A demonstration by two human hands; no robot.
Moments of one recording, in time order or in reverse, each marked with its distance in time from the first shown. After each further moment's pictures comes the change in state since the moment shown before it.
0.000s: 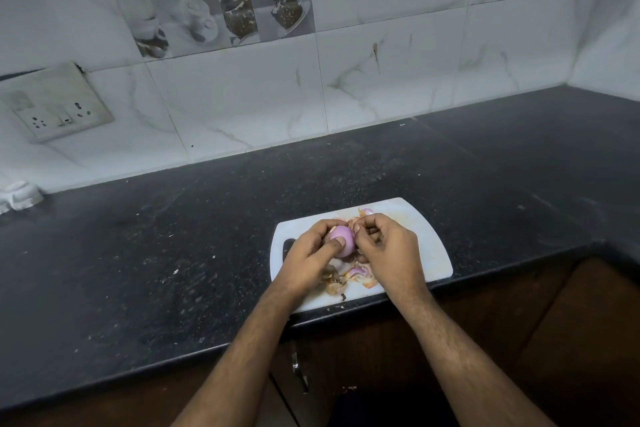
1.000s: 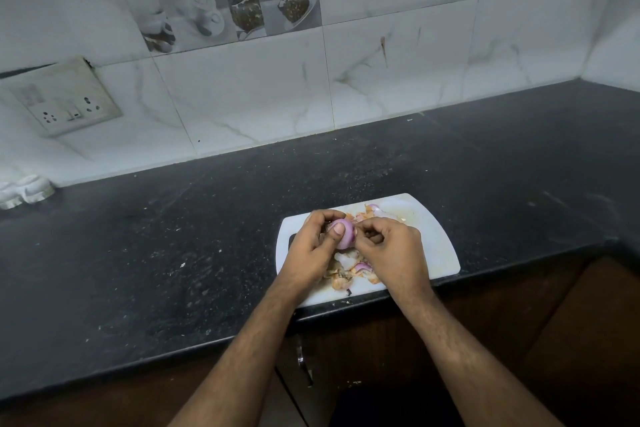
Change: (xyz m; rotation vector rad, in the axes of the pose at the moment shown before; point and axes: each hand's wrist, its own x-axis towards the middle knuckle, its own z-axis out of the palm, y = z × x) left_hand 0.009 -0.013 -0.003 0.108 0.109 0.116; right_hand -0.007 -0.005 0.000 -0.080 -0.024 -0.042
